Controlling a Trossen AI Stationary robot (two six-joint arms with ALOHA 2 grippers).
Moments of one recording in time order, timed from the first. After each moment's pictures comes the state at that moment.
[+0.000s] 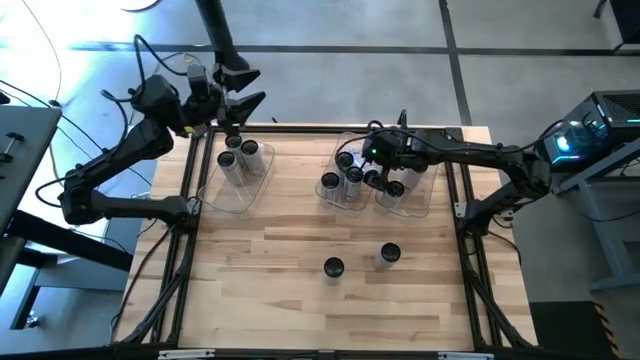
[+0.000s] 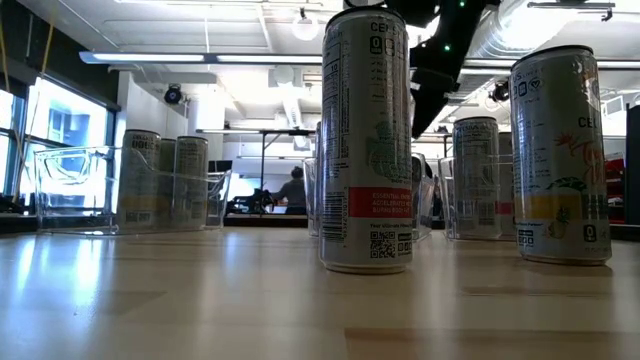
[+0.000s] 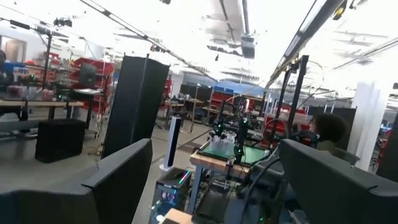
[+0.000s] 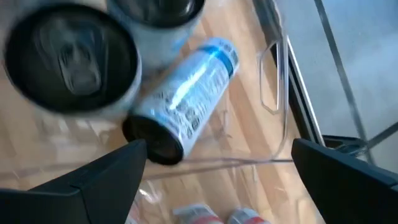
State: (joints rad) left arm 0.54 1.02 1.21 0.10 0.20 -0.23; right arm -0.30 1.50 1.28 -0.92 0.33 -0.05
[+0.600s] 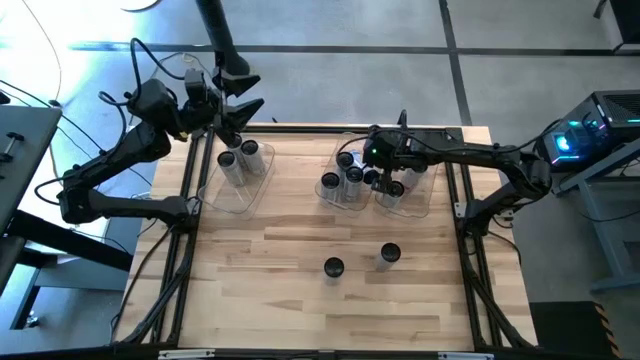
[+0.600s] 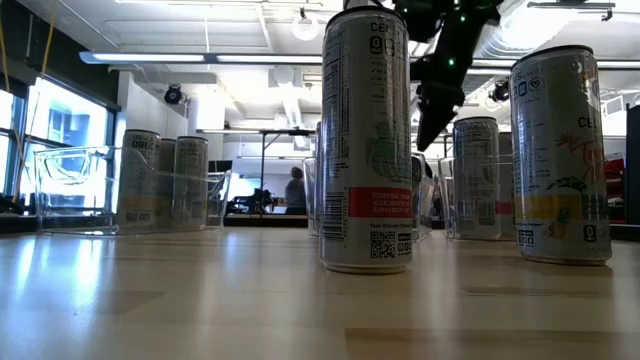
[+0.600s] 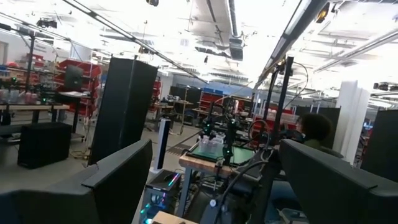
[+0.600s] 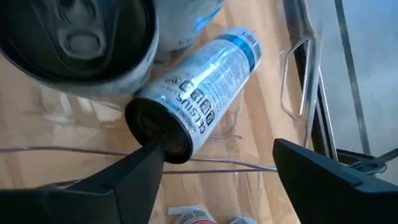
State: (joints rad) left arm 0.49 1.00 1.21 0.09 0.19 -0.23; right arm -0.34 1.50 1.21 -0.87 0.26 -0.19
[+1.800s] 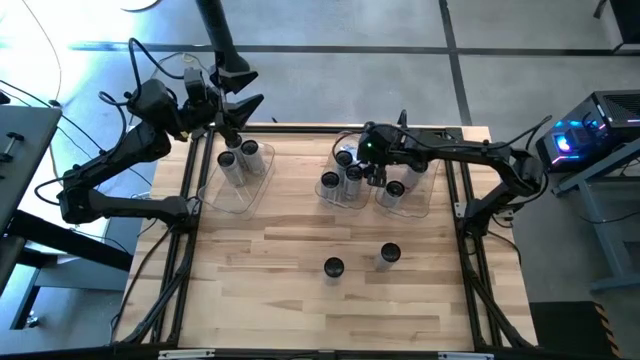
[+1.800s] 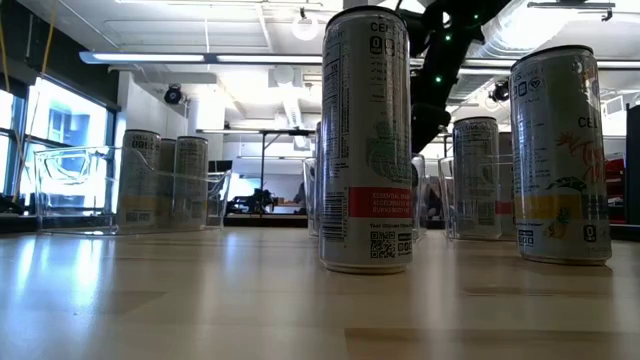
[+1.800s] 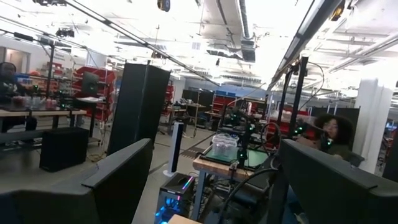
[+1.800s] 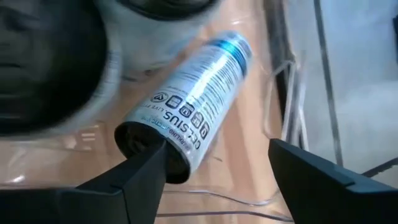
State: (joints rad) left arm 0.49 1.00 1.21 0.10 0.14 -0.19; right arm -0.39 1.56 1.19 -0.72 0.27 -0.36
